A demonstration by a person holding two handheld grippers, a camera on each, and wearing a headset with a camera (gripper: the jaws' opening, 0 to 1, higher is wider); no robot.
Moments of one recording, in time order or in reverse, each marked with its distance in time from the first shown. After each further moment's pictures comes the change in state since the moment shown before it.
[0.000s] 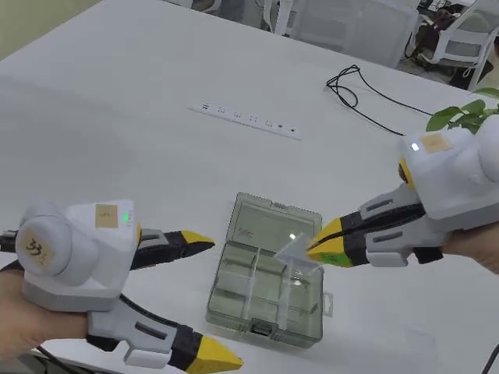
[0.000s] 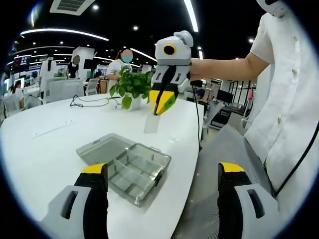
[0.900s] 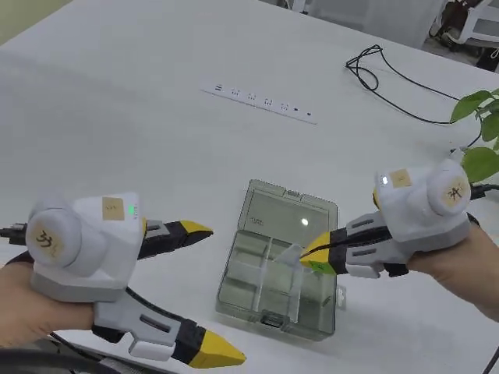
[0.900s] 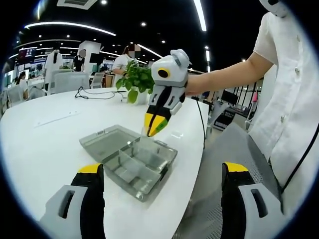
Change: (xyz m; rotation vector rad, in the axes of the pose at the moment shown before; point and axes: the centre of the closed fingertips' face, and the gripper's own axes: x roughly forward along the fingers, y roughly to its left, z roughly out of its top) left arm 0.001 0.014 -0.015 -0.052 0.018 0.033; right arm 0.048 -0.027 -0.050 0.065 0.014 -0.020
